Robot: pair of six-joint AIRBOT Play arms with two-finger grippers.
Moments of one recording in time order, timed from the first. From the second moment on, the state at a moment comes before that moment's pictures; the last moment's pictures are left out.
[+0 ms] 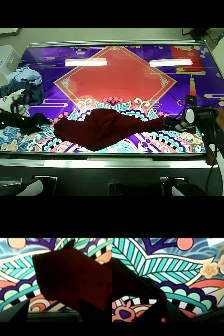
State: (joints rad) left arm 0.37 -1.19 0.90 1.08 -1.34 -1.44; right arm 0.02 -1.08 0.83 -1.69 1.14 2.00
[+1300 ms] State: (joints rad) left arm 0.04 -1.00 1.06 0.54 -1.15 -1.26; right arm 0.02 -0.99 1.41 -1.93 1.09 1.98
